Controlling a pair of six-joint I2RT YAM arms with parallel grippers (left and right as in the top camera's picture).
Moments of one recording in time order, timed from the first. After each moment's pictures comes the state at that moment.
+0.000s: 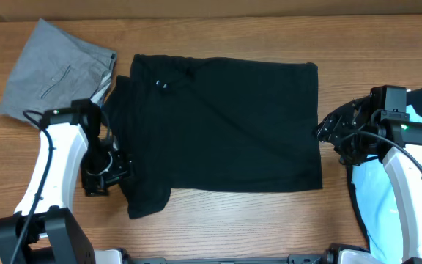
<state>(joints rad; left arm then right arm) 0.14 1.56 1.08 -1.36 0.17 -0.18 -0.14 1.34 1.06 -0.97 -0.32 0.43</state>
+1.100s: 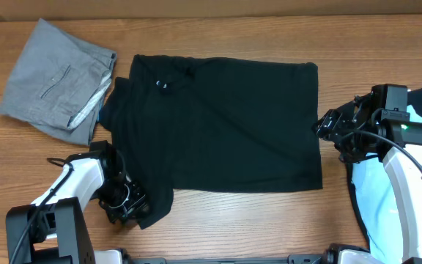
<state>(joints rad) 0.14 1.56 0.65 -0.97 0.35 -0.42 -0.14 1.34 1.06 -0.94 -0.33 0.43</state>
